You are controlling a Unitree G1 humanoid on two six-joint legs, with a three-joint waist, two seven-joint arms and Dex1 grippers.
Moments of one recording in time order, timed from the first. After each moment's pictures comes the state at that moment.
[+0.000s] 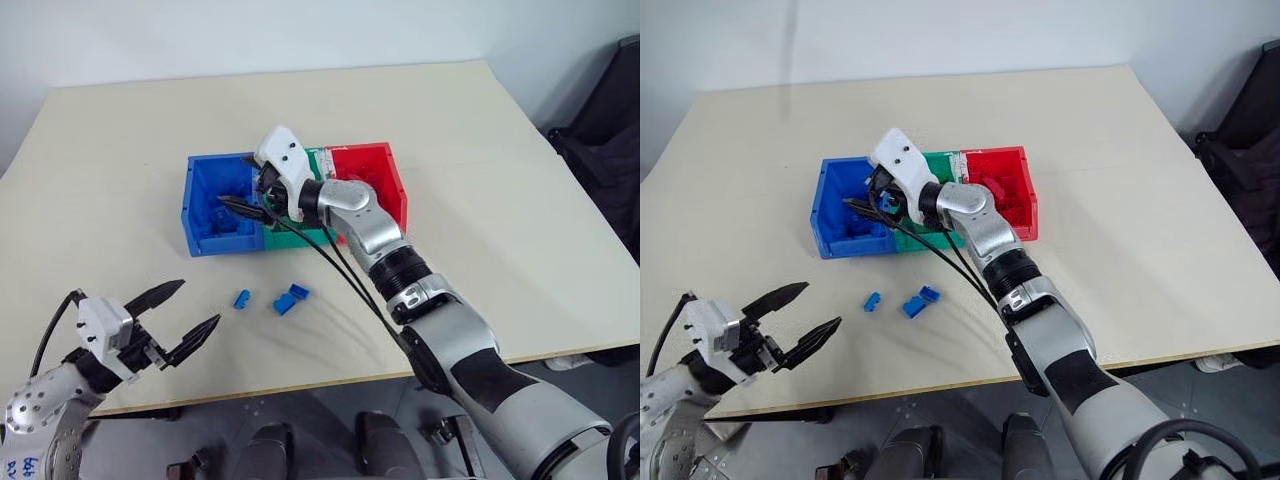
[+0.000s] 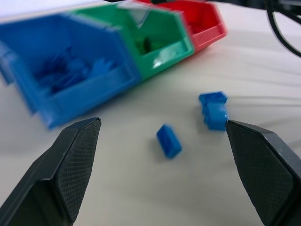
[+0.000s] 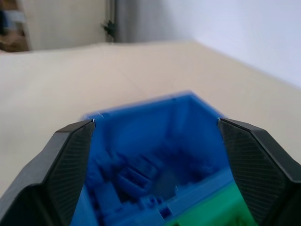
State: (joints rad) left arm 0.24 0.56 0.42 -0.34 -0.55 0.09 -0.82; right arm -1.18 0.03 0.18 0.79 0.12 -0.02 0.76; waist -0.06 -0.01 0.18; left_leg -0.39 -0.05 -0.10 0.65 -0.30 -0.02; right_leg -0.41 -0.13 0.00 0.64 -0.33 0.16
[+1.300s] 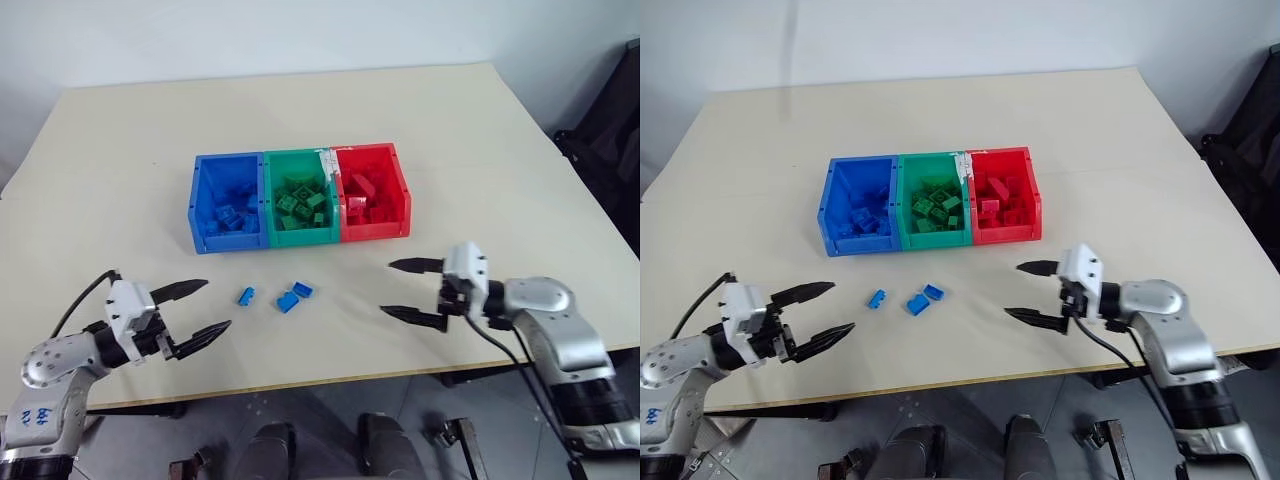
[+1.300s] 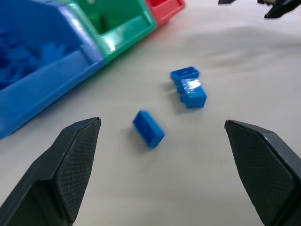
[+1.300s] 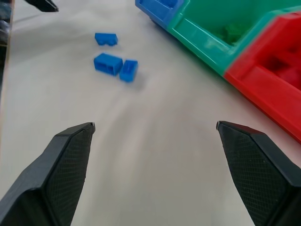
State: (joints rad) left arm 0.12 0.67 0.35 -0.12 -0.51 0.07 -1.00; right arm -0.37 -0.61 0.08 -0.04 0.36 0.23 1.13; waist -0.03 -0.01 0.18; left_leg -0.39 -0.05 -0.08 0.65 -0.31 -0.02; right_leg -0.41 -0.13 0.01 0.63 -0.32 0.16
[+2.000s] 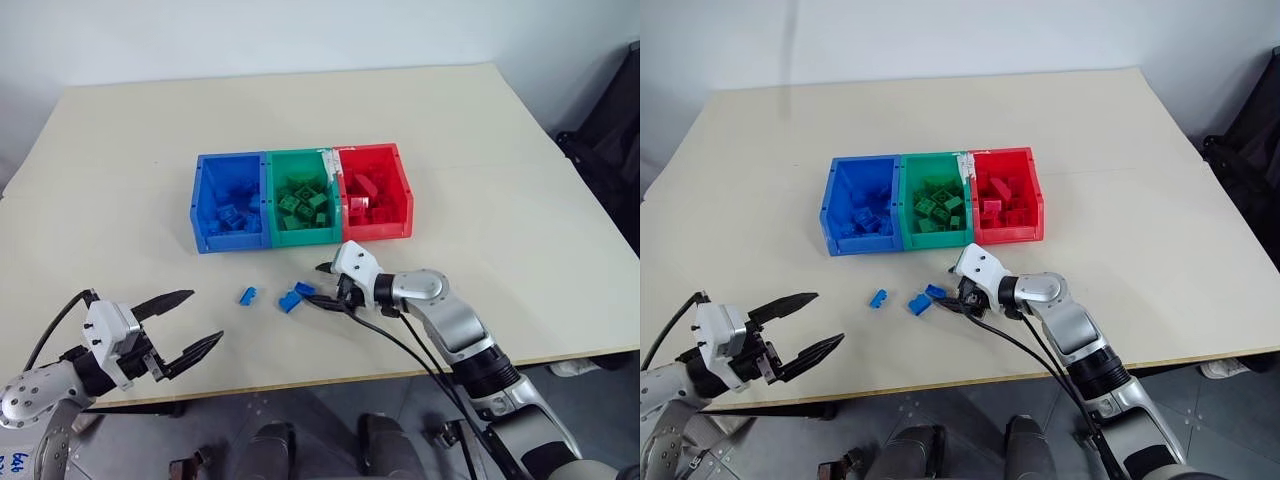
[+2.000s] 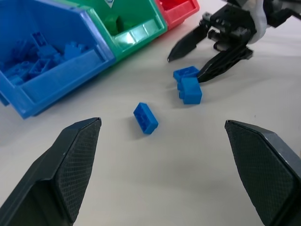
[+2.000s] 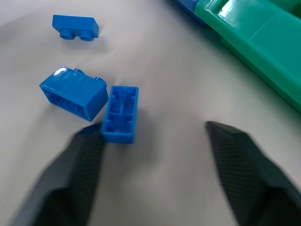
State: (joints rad) left arm 0.28 0.63 0.42 -0.34 -0.53 0.12 -0.91; right arm -0.55 -0.32 0.35 0.07 0.08 0.36 0.84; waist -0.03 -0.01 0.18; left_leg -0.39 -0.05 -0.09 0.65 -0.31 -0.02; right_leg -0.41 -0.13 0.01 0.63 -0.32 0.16
